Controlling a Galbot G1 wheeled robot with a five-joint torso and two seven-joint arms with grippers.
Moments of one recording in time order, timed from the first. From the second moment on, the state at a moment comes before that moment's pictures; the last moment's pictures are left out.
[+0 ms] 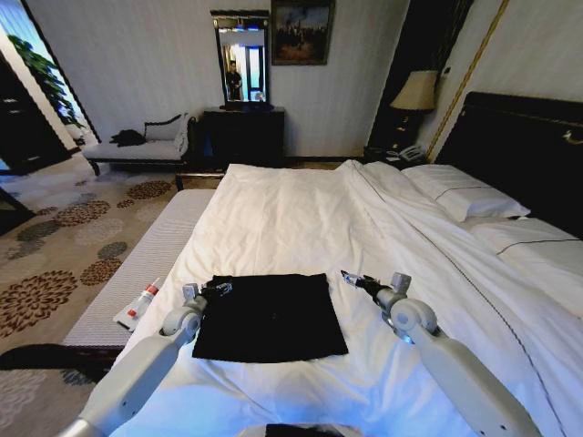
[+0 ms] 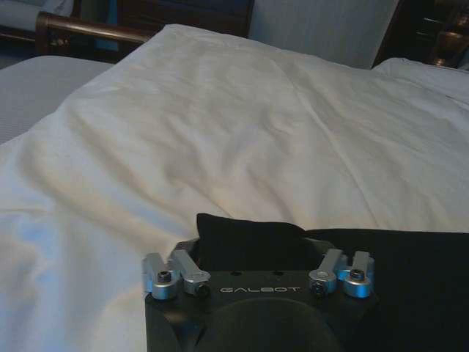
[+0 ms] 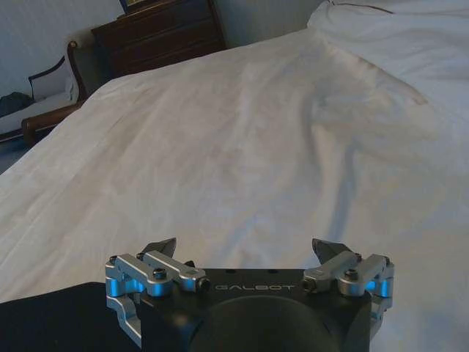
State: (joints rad) left arm 0.95 -0.94 -0.08 -1.50 -0.89 0.19 -0.17; right arm -1.11 0.88 0.34 1.81 1.08 -0.42 0.30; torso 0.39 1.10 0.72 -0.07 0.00
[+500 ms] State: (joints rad) left arm 0.93 -0.94 -0.10 -1.48 -0.88 0.18 -0.17; right arm -1.08 0.89 0.32 1.77 1.08 -0.42 0.31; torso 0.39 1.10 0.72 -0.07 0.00
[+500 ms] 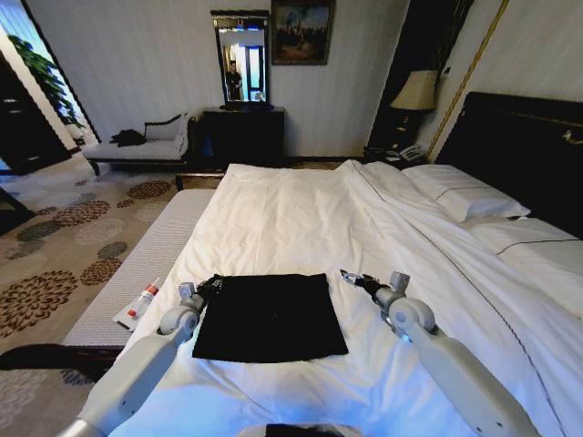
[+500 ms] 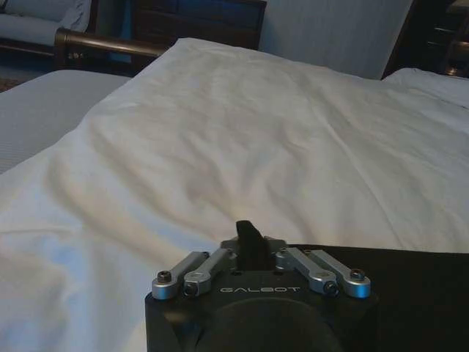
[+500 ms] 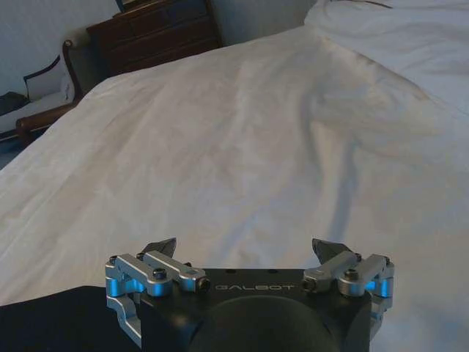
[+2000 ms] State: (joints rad) left arm 0.97 -0.84 -0.11 -1.57 -0.90 0.18 -0.21; right arm -0.79 1.09 0.13 1.39 1.26 -0.48 0.22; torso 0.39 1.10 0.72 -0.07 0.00
